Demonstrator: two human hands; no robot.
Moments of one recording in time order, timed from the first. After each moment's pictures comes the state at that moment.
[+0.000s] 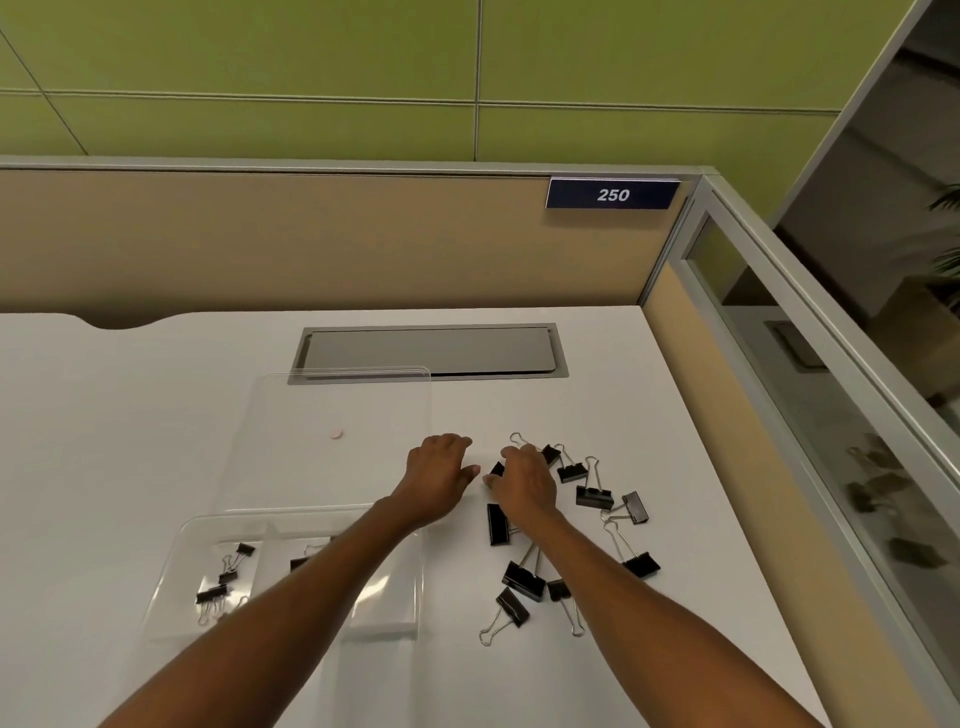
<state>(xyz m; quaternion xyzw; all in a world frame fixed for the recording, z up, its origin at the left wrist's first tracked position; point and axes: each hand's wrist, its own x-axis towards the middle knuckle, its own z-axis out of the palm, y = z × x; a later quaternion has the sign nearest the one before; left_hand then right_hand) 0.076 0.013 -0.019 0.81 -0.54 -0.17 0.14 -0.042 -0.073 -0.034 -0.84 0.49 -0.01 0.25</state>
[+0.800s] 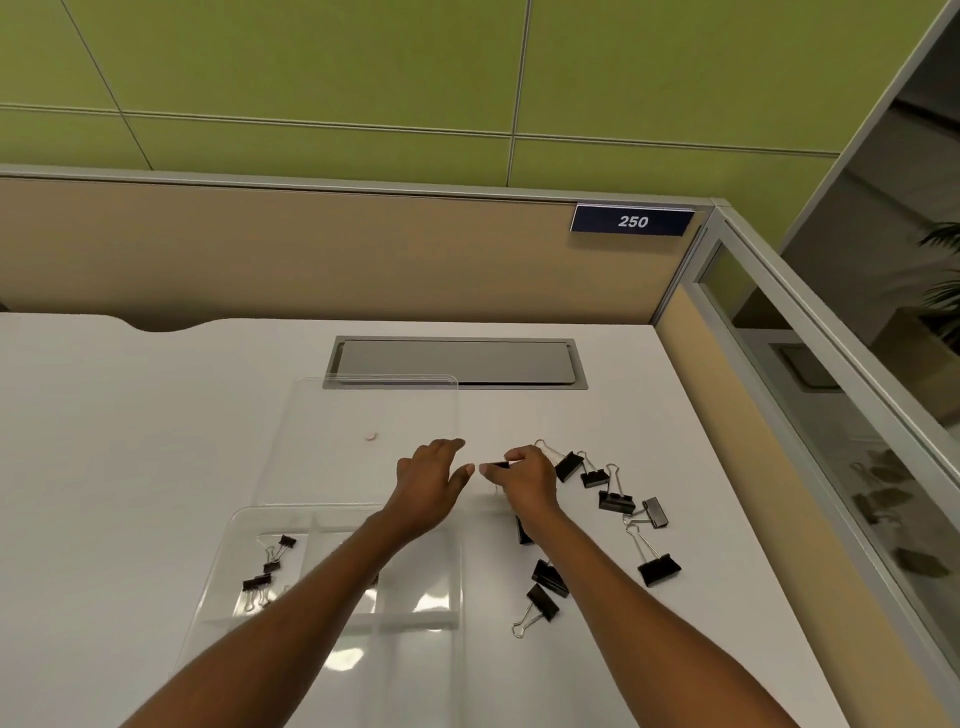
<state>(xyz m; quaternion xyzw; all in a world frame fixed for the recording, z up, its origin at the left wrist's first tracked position) 0.101 0.068 -0.005 0.82 -0.50 -0.16 0.23 -0.020 -0.032 -0.001 -0.63 0.54 -0.18 0.53</state>
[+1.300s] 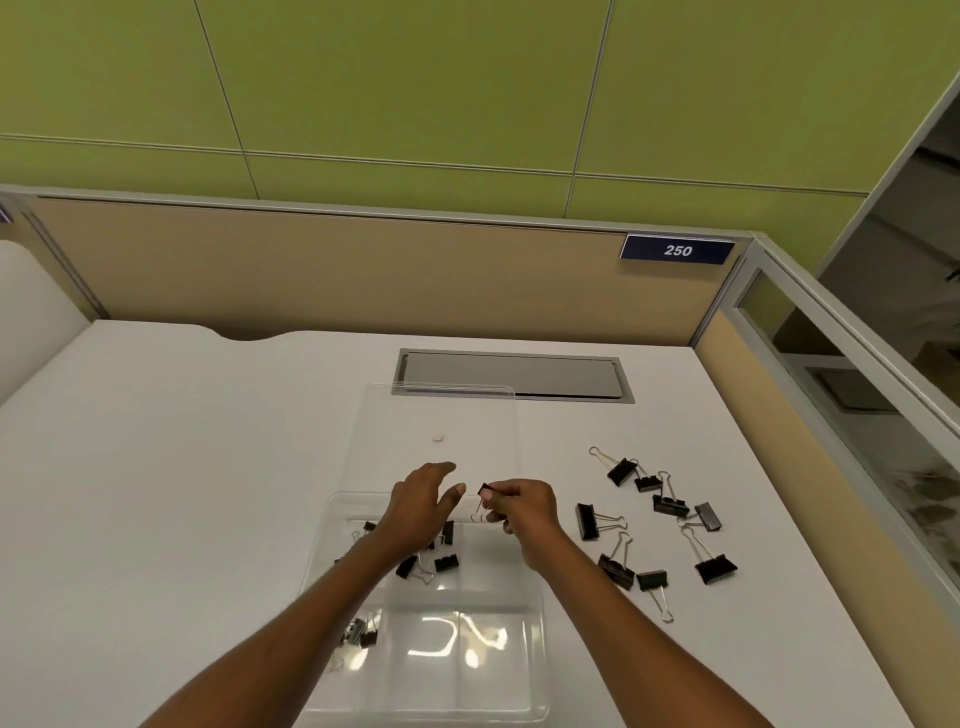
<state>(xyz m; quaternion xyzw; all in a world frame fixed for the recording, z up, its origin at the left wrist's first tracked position) 0.153 0.181 0.007 0.81 -0.45 -0.19 0.31 0.016 0.076 0.019 -0.56 0.48 -0.16 0.66</state>
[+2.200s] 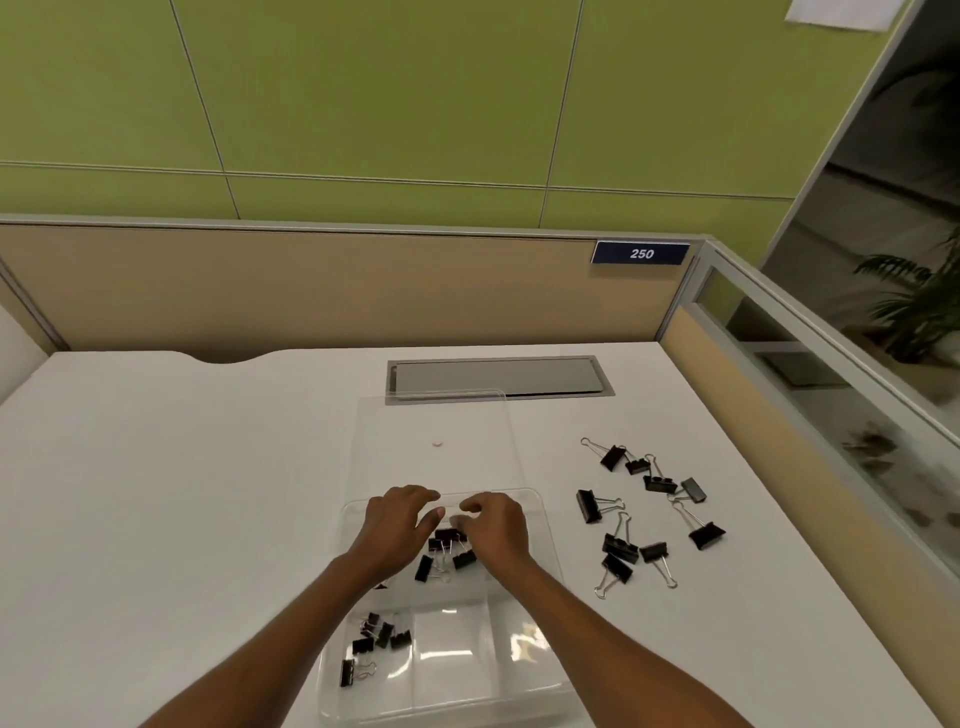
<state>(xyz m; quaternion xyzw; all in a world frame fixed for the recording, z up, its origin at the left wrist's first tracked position) 0.191 0.240 -0.002 0.79 -0.55 -0.13 0.24 0.054 0.152 0.008 -0.75 0.51 -0.15 0.40</state>
